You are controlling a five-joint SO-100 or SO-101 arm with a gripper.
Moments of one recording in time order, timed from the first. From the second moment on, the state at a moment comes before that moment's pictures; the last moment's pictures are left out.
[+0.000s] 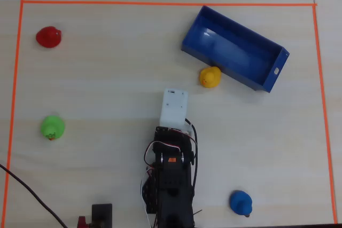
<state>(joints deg) 4.0 189.8 177.2 75.8 -79.1</state>
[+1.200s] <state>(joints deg) 3.8 189.5 177.8 75.0 -82.2</state>
